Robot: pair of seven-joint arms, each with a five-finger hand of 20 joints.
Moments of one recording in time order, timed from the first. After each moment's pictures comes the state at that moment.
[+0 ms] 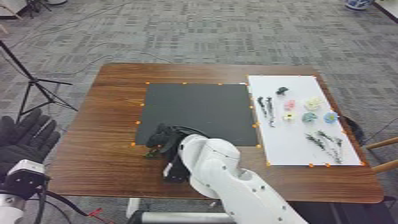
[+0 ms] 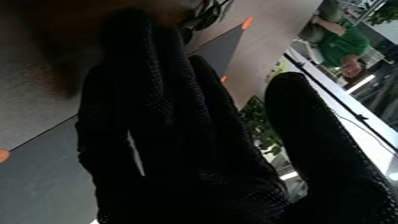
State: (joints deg) left arm 149.0 -49.5 -116.2 -130.6 8.1 18.6 21.3; right arm -75.4 -80.8 43.2 -102.4 -107.5 -18.4 41.1
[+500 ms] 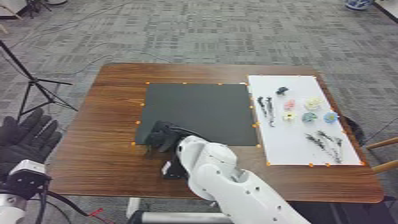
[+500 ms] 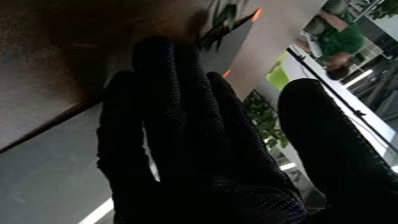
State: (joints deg) left arm 148.9 -49.4 -115.8 -130.4 8.1 18.3 21.5; right arm -73.6 -79.2 39.6 -99.3 -111.7 -11.8 34.3
